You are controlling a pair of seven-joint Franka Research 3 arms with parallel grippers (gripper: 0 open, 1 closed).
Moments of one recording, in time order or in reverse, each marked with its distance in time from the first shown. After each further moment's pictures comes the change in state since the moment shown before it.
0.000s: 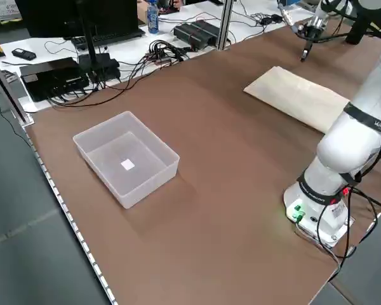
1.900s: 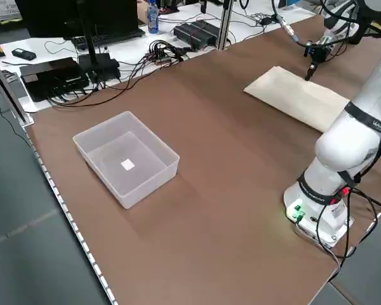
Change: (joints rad) left arm -0.059 -0.008 0.148 -0.096 -0.013 0.029 0.177; right arm -0.033 -0.024 0.138 -0.210 0.405 0.038 -0.277
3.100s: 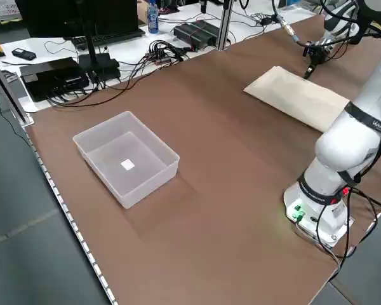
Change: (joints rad) left arm 0.000 0.000 0.000 0.000 0.000 0.000 0.000; right arm 0.040 -0.003 0.025 -0.002 0.027 0.129 -0.029
